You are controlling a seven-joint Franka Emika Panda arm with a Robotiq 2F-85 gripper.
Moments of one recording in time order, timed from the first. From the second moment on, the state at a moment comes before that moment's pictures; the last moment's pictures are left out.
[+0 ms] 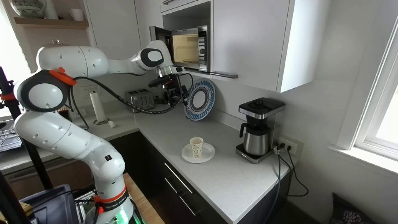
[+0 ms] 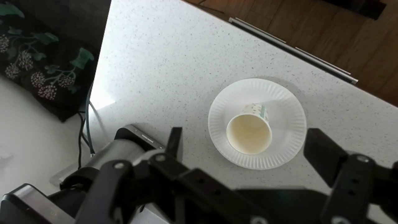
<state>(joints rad) 0.06 -0.61 0.09 -2.20 -0.31 1.67 -0.20</state>
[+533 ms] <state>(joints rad) 0.09 -0.64 0.11 -2.15 -0.27 1.64 -0.16</state>
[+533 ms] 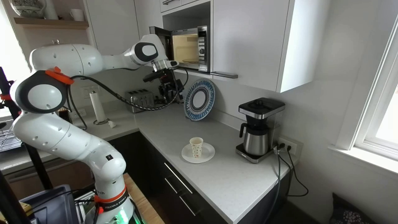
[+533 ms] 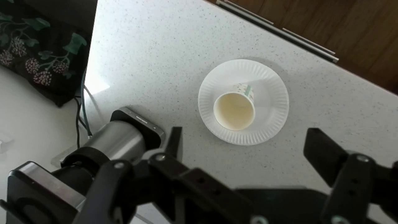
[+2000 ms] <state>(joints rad) 0.09 -0.81 0.36 -2.04 -0.23 1.74 0.37</state>
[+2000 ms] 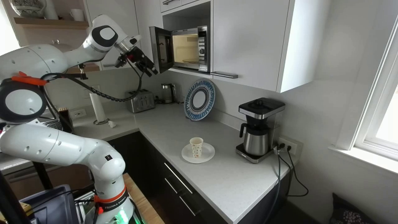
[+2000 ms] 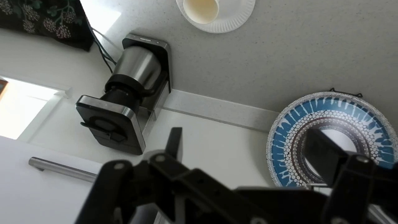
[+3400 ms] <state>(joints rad) 0.04 -0.69 0.43 -2.00 -0.36 2.14 0.35</state>
